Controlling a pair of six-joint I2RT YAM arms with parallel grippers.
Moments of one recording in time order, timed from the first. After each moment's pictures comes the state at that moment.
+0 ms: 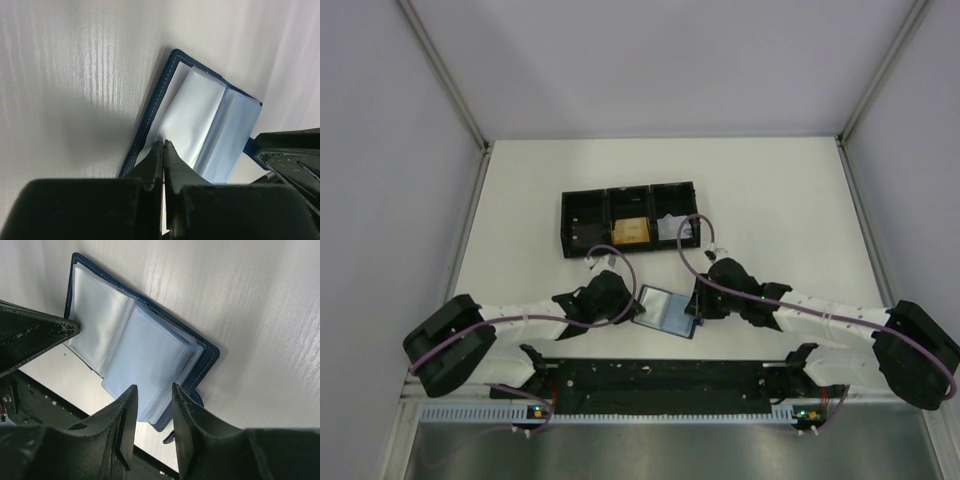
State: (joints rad) left arm -0.88 1.29 0.37 0.15 -0.07 -1.17; right arm 0.86 1.18 0.48 -0.13 -0.02 0.79
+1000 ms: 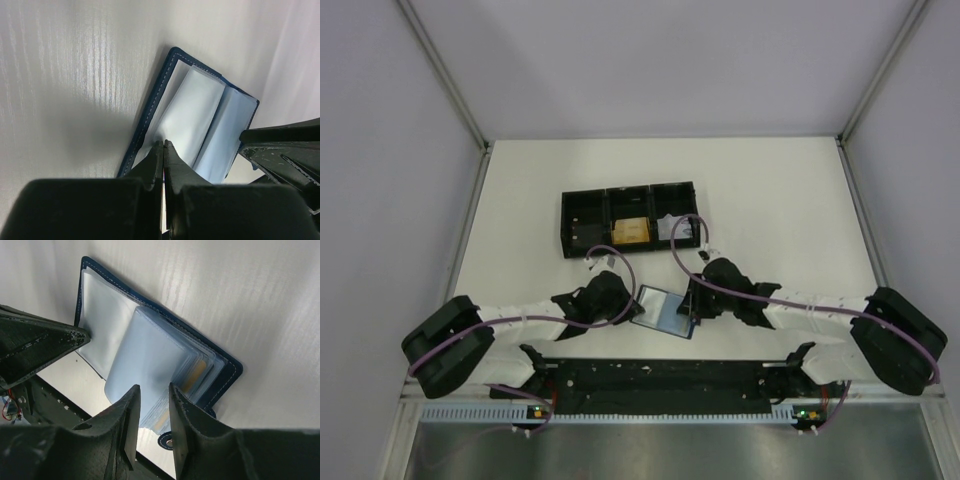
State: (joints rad) left arm -0.88 1.28 0.37 0.14 -0.07 -1.18; right arm 0.86 1.26 0.46 0.00 -0.07 0.84
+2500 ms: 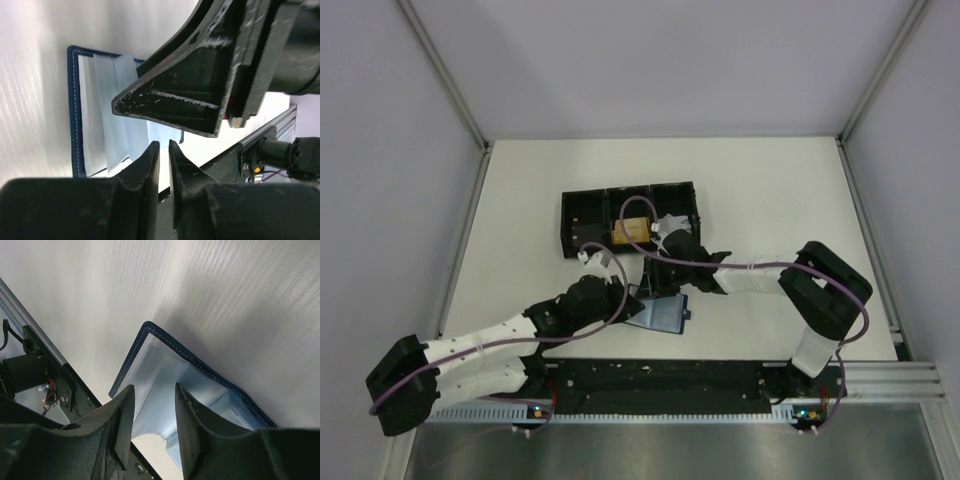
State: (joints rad) left arm -0.93 0.91 0.35 0.02 -0.09 -1.04; right arm 0.86 1.71 0.84 0.10 -0.34 0.74
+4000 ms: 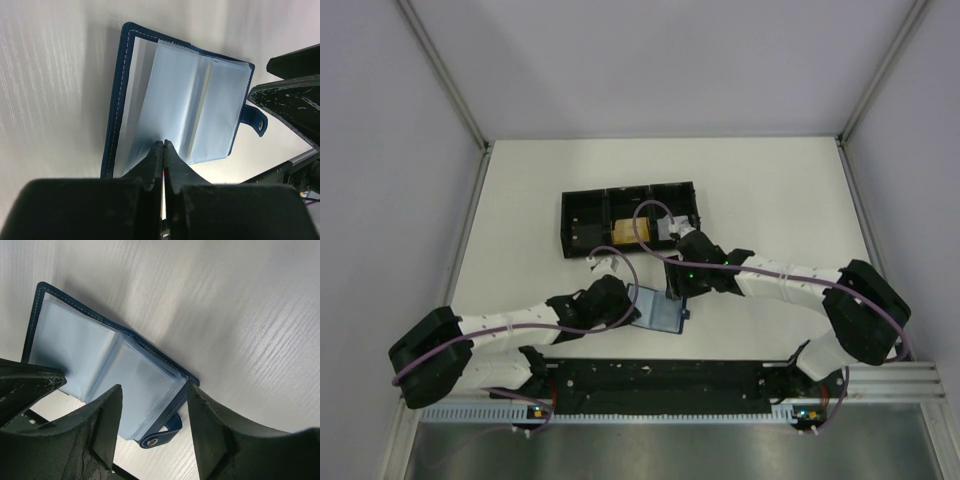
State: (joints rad) left arm -0.96 1.17 0.41 -0.04 -0.15 -1.09; right arm 0.85 1.49 0.83 -0.29 -0.02 0.54
